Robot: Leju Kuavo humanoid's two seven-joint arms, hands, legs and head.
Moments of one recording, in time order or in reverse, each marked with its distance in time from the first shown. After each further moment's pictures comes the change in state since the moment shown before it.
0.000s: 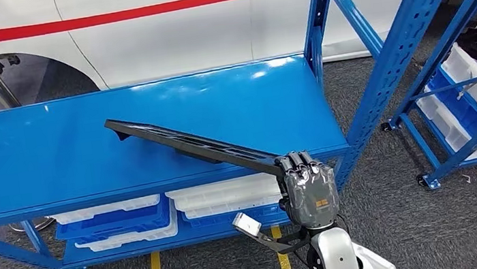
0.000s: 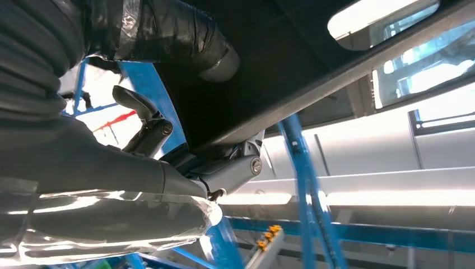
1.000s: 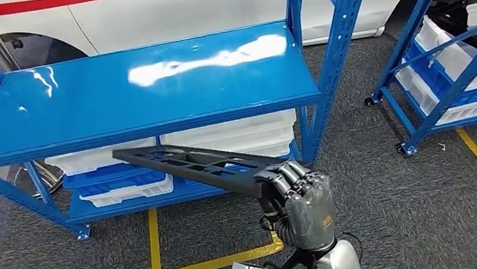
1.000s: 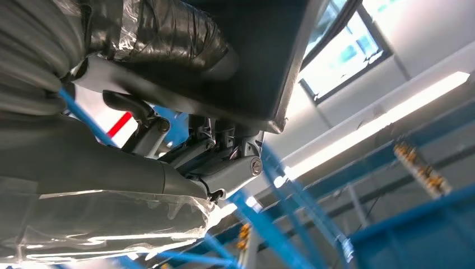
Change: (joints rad) left arm 0.003 -0.003 0.032 0.000 0.000 -0.001 -0.009; right arm 0.319 0.429 -0.458 -0.180 -0.365 -0.030 -1.100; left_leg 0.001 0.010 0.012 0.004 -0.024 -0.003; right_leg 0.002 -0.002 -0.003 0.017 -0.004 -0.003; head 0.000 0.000
